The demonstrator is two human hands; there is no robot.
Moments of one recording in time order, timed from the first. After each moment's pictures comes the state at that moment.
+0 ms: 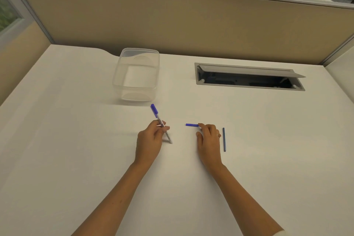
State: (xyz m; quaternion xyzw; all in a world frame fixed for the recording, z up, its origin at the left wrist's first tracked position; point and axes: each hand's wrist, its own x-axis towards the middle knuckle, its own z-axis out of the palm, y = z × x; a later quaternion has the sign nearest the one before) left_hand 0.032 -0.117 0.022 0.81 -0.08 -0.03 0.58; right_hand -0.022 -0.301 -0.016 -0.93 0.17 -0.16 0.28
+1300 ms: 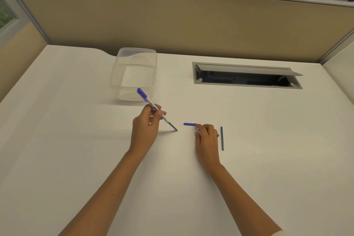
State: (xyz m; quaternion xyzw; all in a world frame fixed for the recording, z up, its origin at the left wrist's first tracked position) left_hand 0.054 -0.122 0.057 0.77 -0.08 -0.02 0.63; right_hand -0.026 -0.300 -0.014 -0.93 0.17 -0.15 0.27
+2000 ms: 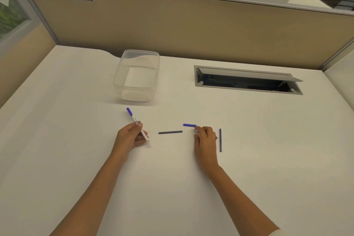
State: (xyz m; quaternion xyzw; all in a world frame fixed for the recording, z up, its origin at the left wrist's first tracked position) left_hand 0.055 -0.067 0.014 0.64 0.13 -0.19 0.73; right_hand -0.032 -0.299 -0.009 -0.93 0.16 -0.14 0.29
